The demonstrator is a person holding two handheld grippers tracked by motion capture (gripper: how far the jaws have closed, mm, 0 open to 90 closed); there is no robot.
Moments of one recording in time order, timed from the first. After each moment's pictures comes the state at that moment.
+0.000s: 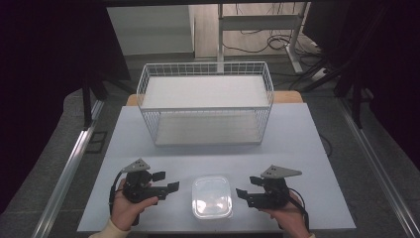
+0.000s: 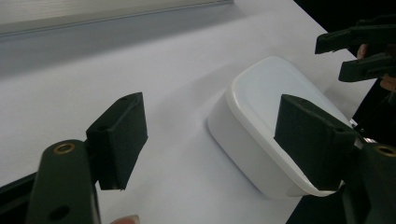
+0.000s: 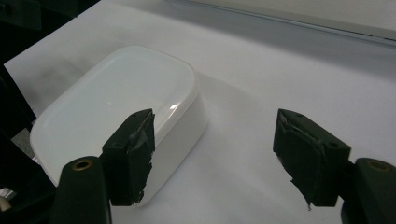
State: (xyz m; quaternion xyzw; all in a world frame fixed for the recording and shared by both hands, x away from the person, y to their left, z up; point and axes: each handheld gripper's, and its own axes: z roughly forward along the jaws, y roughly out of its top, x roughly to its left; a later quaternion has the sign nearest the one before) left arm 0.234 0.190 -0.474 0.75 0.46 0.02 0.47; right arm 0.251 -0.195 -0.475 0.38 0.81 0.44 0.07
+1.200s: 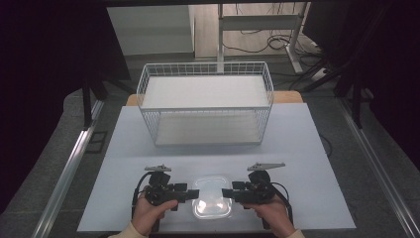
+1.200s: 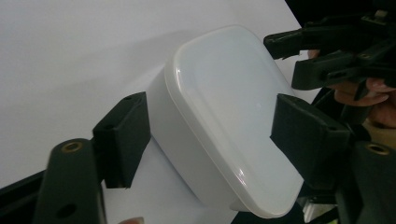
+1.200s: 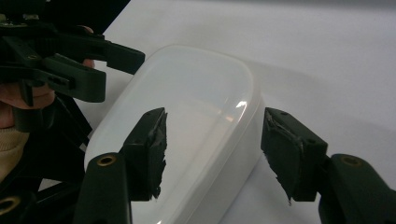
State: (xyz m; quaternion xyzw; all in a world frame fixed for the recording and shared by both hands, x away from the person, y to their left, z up) left arm 0.242 0.144 -0.499 0.73 0.49 -0.11 0.46; right arm 0.266 -0.162 -0.486 0.43 0.79 0.44 -0.06
